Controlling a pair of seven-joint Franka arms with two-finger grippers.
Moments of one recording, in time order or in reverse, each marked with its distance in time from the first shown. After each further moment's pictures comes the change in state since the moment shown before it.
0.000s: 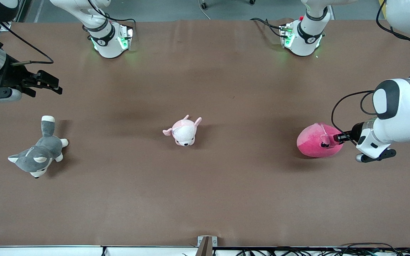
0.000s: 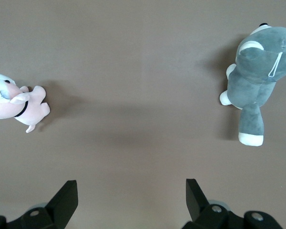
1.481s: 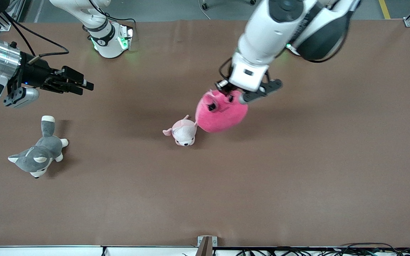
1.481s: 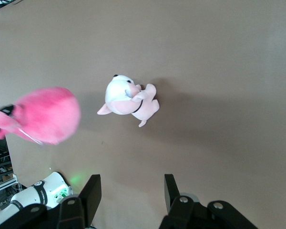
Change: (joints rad) left arm -0.355 -0.057 -0.469 0.349 -0.003 -0.099 -1.087; right arm 0.040 0.039 0.003 0.026 0.449 -0.012 0.030
